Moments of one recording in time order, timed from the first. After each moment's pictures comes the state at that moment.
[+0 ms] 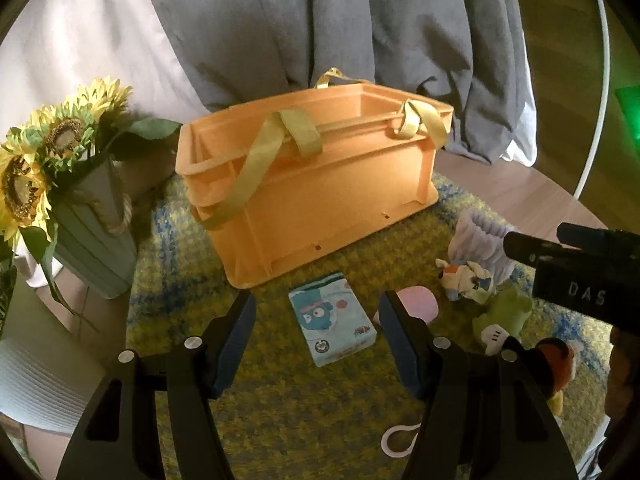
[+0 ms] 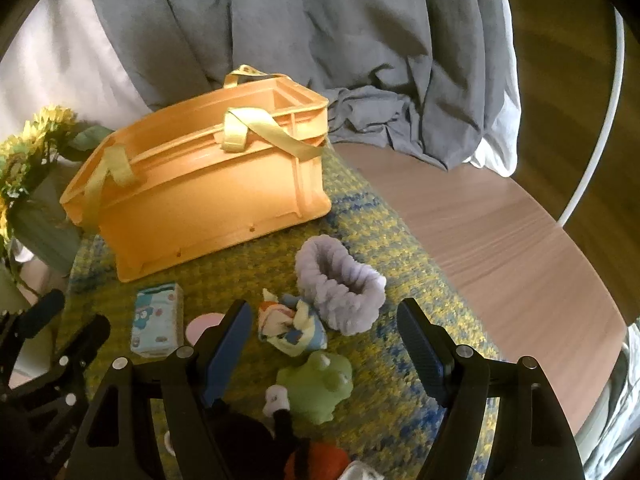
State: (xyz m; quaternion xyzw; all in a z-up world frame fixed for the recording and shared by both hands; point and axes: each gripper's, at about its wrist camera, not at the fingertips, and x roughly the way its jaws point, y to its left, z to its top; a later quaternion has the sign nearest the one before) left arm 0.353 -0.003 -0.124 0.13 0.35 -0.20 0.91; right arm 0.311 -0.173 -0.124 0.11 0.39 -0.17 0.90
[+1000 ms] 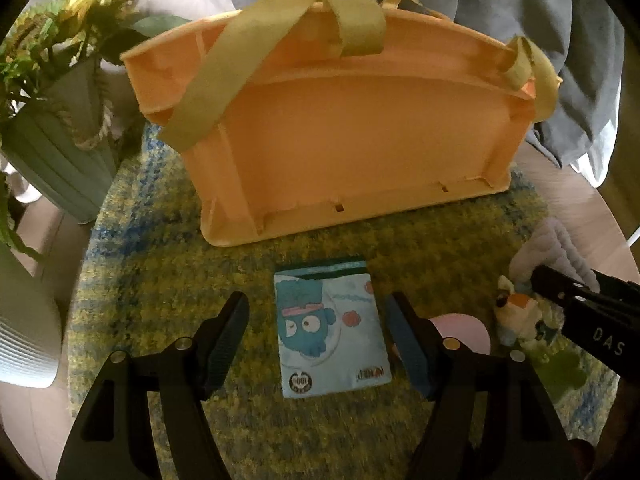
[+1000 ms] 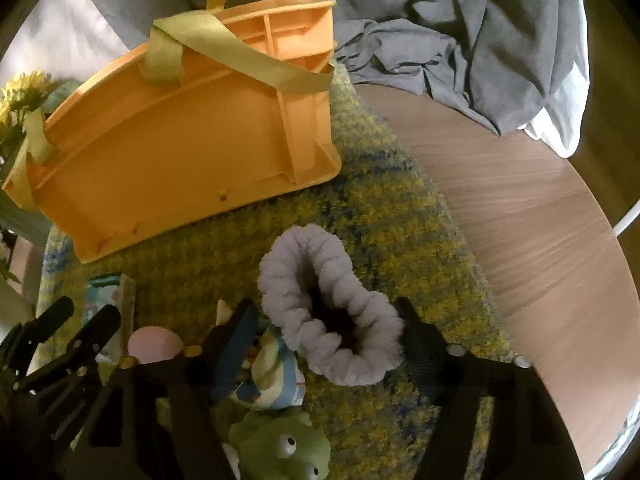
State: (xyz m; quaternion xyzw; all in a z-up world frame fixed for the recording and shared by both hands) left arm 0.419 -0.029 -0.182 0.06 0.47 -0.11 0.88; right arm 0.378 -0.211 -0.183 0.10 0.48 -0.12 0.86
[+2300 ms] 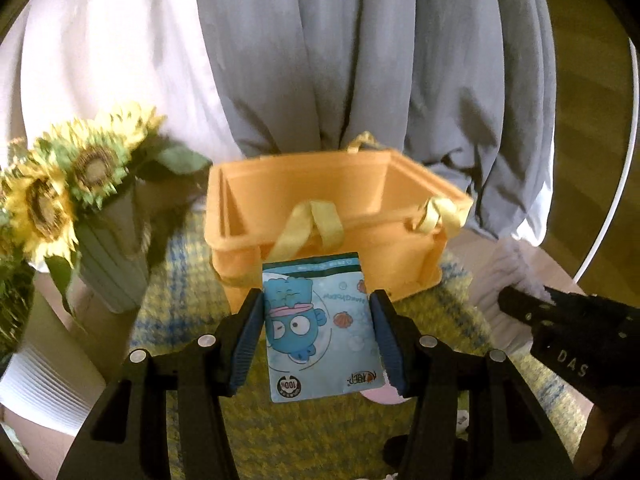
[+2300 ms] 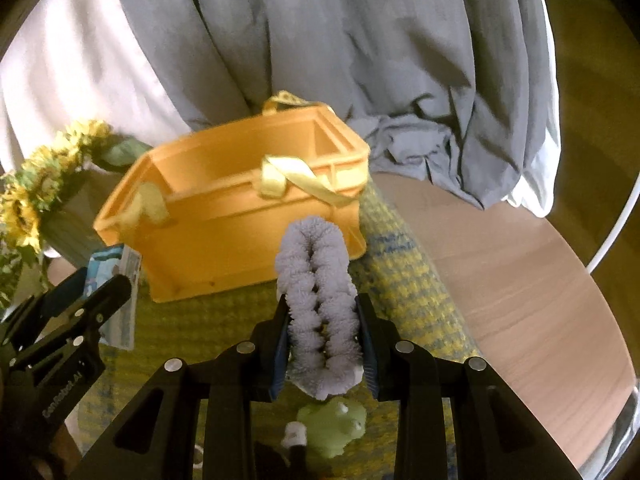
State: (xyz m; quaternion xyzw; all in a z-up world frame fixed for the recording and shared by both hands) left arm 0.371 0.002 -0.069 0.04 0.31 -0.17 0.94; right arm 0.327 -0.168 -0.096 0.09 0.36 -0.10 0.92
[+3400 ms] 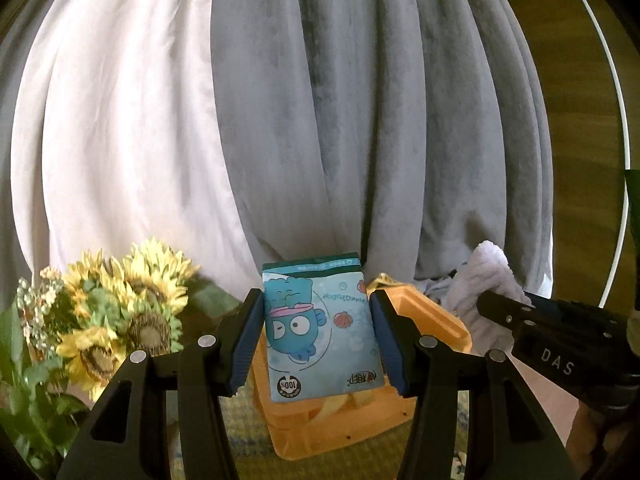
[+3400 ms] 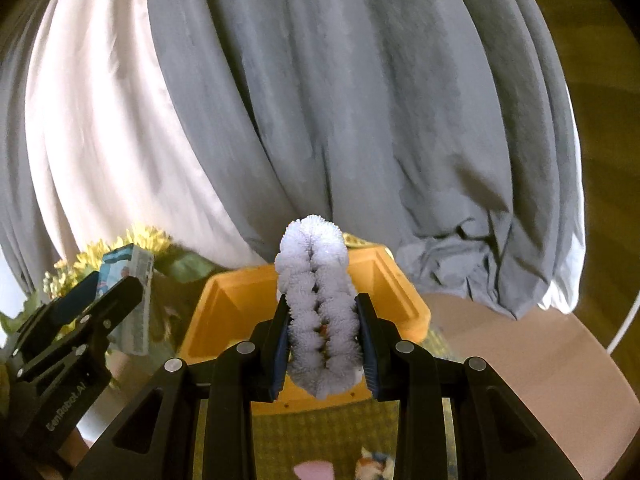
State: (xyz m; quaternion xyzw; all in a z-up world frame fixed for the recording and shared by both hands) left arm 0.392 0.027 0.025 0.02 0.14 -0.17 0.98; right arm 0.355 -0.142 0.001 0.09 0.20 -0.05 0.97
